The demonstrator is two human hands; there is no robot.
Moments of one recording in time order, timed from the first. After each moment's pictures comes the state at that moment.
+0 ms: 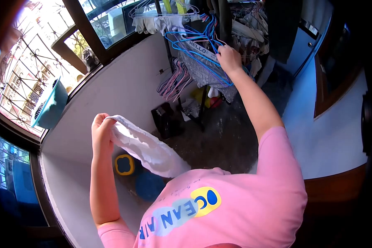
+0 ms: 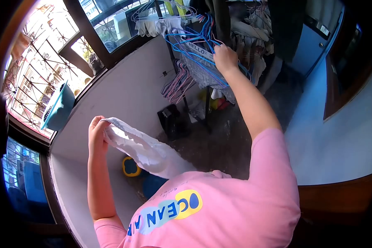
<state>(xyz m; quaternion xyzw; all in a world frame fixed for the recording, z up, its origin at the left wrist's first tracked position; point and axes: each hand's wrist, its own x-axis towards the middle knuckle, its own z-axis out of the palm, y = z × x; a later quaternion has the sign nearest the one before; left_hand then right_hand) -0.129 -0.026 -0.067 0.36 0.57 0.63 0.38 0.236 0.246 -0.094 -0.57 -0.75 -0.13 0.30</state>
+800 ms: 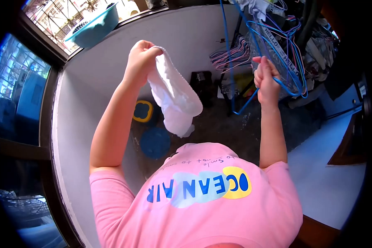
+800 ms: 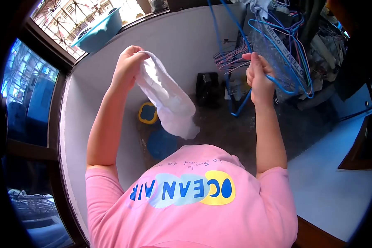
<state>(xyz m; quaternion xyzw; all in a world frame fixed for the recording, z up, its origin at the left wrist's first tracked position) -0.161 -0.039 -0.061 0.37 0.68 0.58 0.25 0.132 0.084 -0.105 -0.24 -0.54 0.59 0.55</state>
